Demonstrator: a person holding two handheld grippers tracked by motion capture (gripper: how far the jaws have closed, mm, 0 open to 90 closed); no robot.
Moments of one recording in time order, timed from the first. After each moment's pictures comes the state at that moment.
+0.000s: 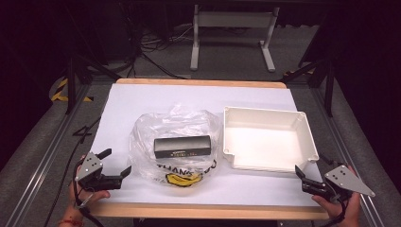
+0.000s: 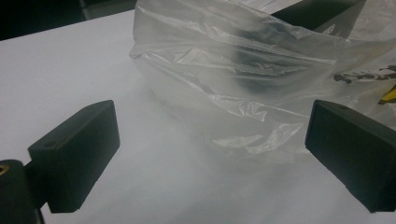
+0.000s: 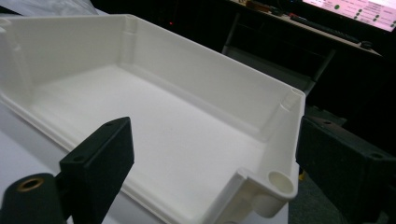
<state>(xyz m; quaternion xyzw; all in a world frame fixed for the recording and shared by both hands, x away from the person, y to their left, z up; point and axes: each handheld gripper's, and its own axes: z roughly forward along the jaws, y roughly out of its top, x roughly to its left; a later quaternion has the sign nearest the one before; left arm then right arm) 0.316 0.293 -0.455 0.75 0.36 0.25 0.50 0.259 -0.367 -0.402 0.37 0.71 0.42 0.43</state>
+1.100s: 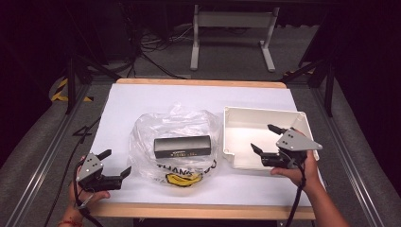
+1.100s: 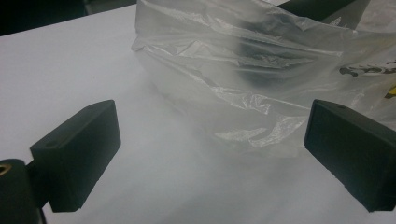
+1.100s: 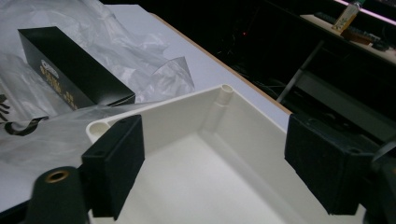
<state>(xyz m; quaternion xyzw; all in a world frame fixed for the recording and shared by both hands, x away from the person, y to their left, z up) 0.316 0.293 -0.457 0.75 0.36 0.25 0.49 0.333 -0.256 -0.346 0.26 0.79 0.43 0.35</state>
